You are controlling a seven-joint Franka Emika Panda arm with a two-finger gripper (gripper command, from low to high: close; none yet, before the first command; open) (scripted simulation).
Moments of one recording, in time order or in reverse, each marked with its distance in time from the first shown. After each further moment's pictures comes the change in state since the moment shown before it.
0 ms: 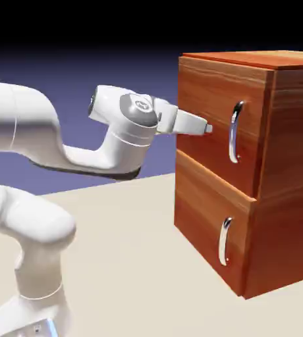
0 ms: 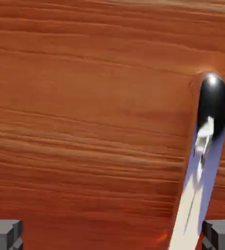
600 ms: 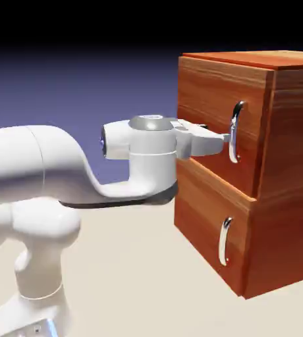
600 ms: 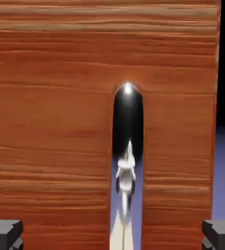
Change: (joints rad) arm 0.242 -0.164 -0.288 0.068 -0.783 -0.069 0.549
